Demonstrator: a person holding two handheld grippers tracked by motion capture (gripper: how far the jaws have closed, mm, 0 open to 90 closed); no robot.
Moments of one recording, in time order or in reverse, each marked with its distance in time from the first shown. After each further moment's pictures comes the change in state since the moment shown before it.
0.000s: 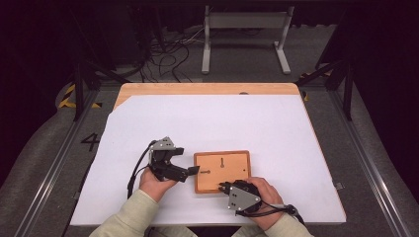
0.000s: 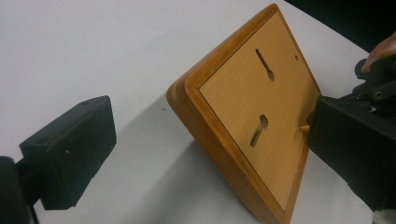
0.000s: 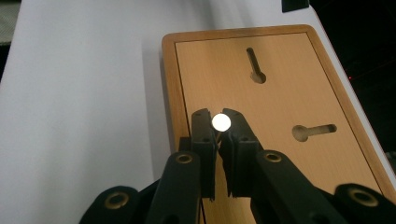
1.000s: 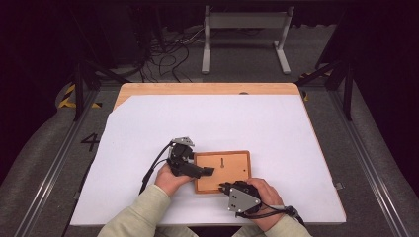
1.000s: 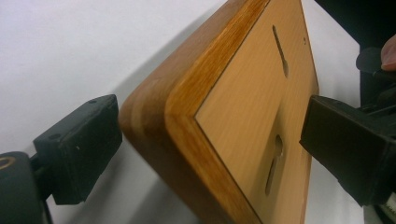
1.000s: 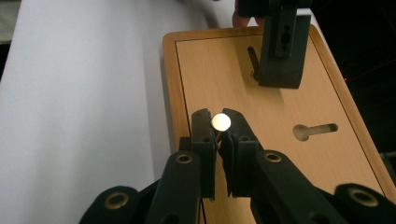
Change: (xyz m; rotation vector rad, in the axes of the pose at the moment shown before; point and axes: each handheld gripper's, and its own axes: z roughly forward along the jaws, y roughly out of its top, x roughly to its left) left arm 0.009 0.006 0.057 0.147 -0.163 -0.070; right arm 0.003 0.000 0.000 -0.003 -0.014 -0.007
